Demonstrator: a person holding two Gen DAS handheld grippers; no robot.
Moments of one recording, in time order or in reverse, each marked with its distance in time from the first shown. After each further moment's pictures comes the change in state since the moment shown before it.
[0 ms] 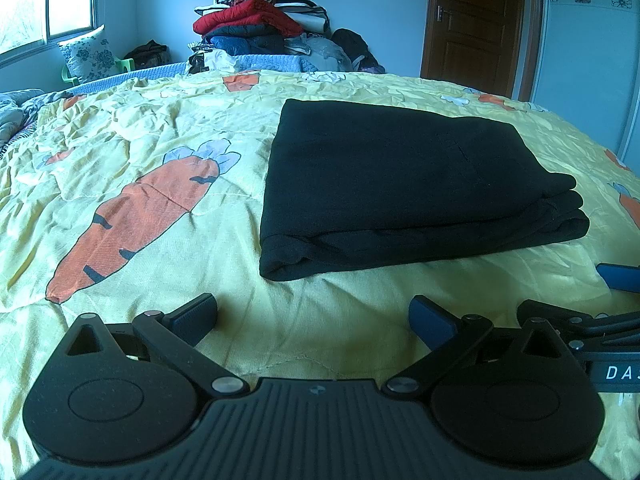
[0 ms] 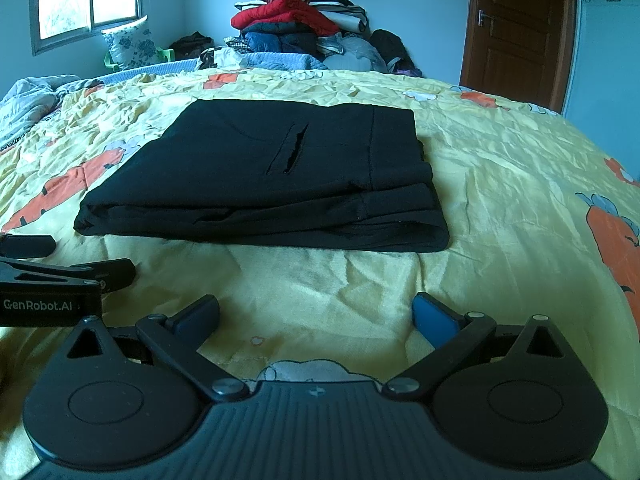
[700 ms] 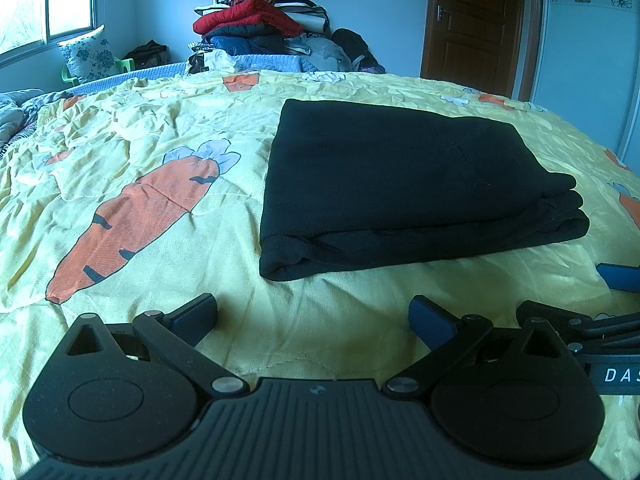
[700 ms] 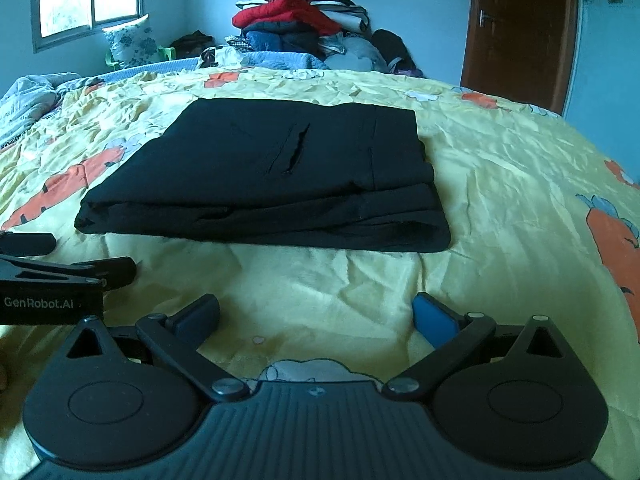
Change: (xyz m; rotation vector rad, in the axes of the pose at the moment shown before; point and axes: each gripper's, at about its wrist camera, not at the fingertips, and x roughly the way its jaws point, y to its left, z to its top) left arm 0.000 0.000 0.000 0.001 0.000 0.000; right arm -0.001 -0.001 -0.001 -0.007 0.001 -0.001
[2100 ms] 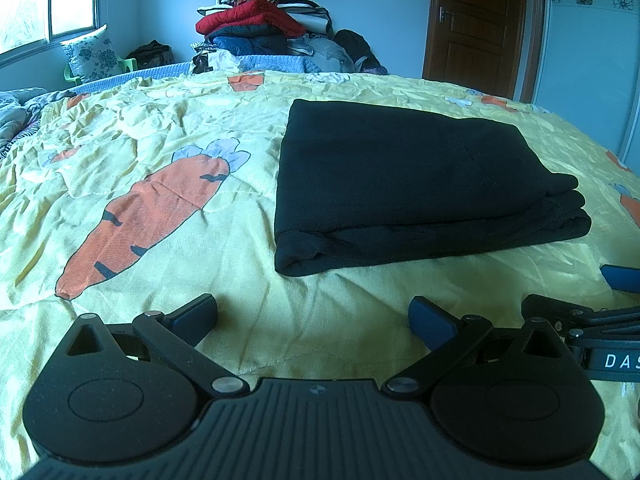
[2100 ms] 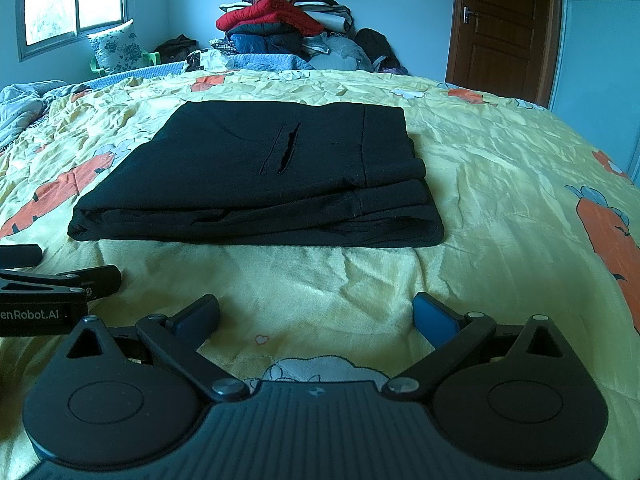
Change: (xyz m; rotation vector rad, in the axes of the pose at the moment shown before) left arm -0.003 0.010 -0.002 -0.005 -0.001 -0.001; right arm -0.003 0.002 0.000 0.035 -0.002 -0.041
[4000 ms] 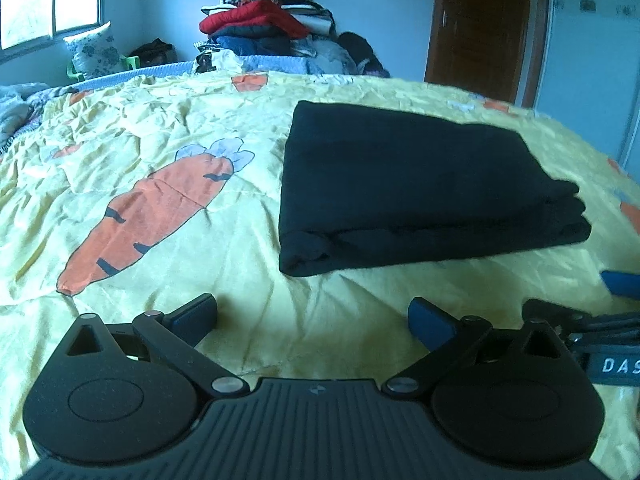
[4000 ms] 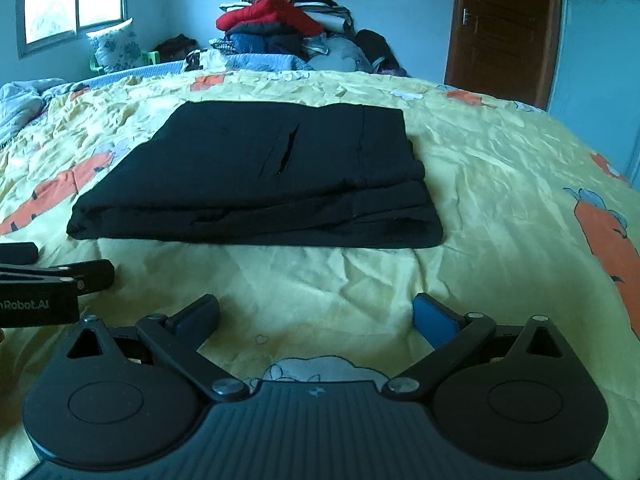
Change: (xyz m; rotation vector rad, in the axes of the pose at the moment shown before) left arm -0.001 0.000 0.000 -0.003 -0.002 0.006; right arm 0.000 0.002 0.000 -0.005 -0.001 -0.004
